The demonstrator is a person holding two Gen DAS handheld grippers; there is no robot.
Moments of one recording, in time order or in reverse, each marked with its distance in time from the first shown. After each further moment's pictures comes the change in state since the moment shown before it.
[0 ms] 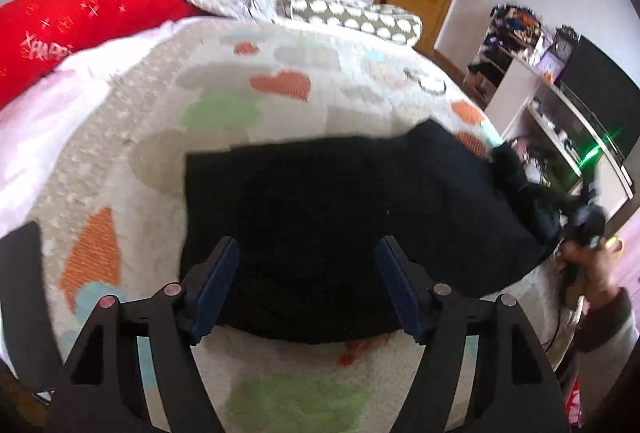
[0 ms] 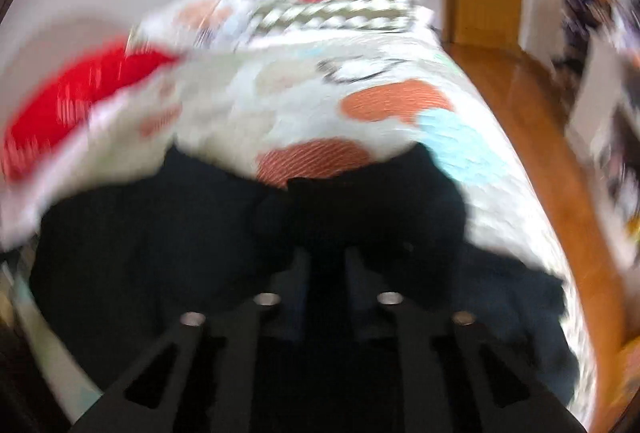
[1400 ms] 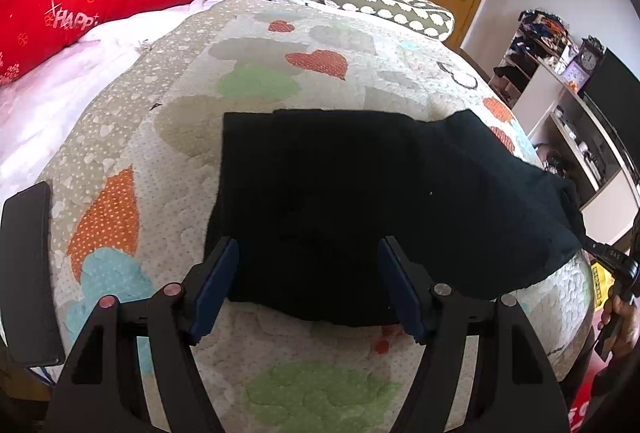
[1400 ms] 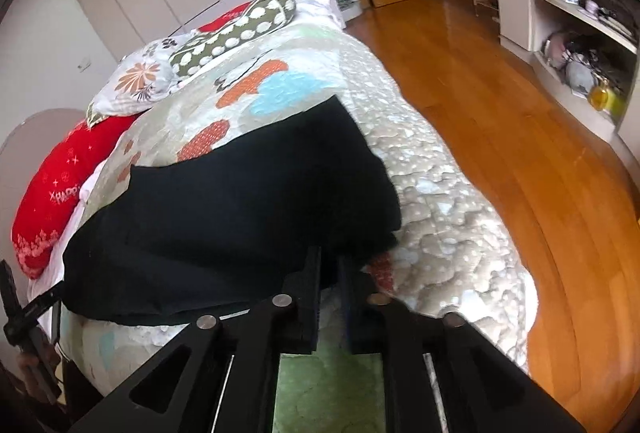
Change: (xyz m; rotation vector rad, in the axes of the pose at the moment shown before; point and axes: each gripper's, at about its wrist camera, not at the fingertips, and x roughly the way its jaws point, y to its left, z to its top) left arm 0.003 0.021 -0.015 -0.082 0.019 0.068; right arm -0.079 -0.096 -0.065 0.241 0.059 -0.078
